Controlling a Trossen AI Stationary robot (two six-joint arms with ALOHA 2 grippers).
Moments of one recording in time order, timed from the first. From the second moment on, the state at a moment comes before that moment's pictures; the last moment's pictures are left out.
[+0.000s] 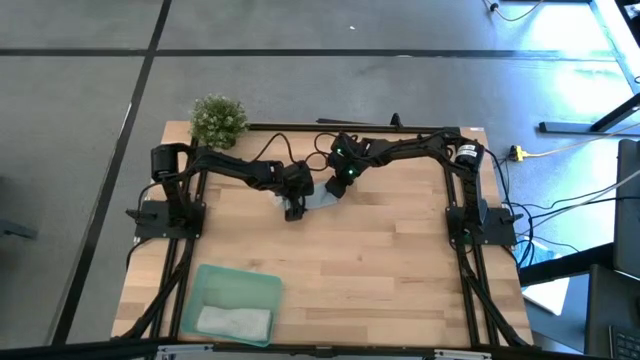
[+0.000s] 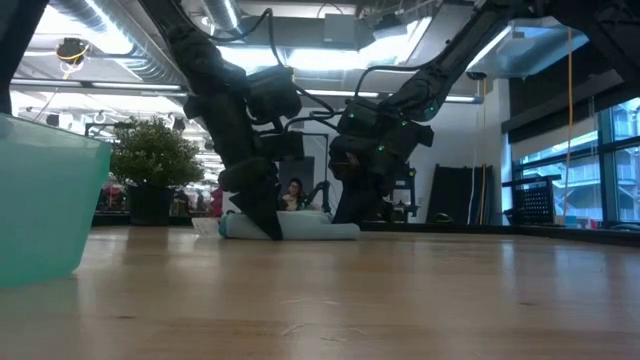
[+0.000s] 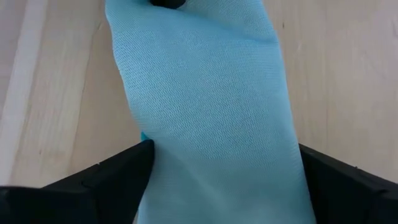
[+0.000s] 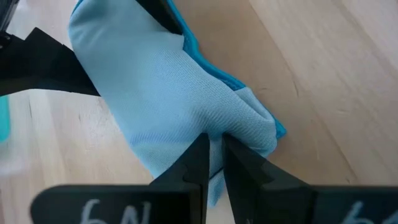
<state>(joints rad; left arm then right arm) 0.27 1.81 0.92 -0.17 0.05 0.16 -0.43 2.03 1.22 -0.24 -0.49 0.28</state>
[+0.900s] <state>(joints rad) 0.21 1.82 0.92 -0.20 -0.01 0.15 -0.43 2.03 1.22 -0.24 -0.49 0.28</state>
